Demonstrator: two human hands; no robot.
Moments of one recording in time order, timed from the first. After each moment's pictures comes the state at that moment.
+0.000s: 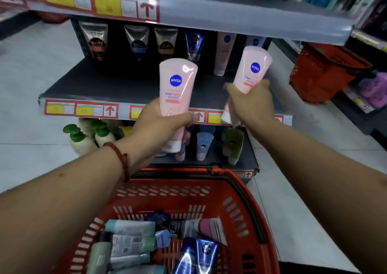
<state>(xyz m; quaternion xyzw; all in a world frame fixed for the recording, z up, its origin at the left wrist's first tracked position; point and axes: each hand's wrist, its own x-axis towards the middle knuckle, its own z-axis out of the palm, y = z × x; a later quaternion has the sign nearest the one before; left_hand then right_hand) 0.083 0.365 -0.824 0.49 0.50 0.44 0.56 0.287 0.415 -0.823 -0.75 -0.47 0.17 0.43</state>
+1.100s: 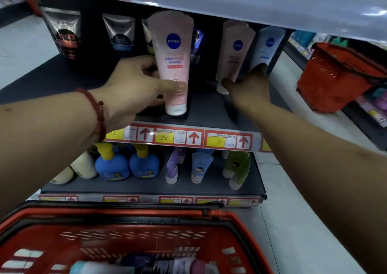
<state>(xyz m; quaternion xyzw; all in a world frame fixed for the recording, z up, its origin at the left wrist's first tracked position) 0.088 0.507 -0.824 0.54 0.51 0.46 0.49 0.318 0.550 -0.849 -0.73 -0.55 0.10 0.38</state>
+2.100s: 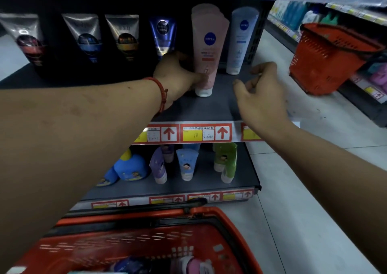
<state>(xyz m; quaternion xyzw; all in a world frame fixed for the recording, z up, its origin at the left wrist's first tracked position) 0.202 0.579 -0.862 0.64 0.53 0.40 0.39 0.370 0.482 -0.867 -0.67 -0.56 0.10 0.48</state>
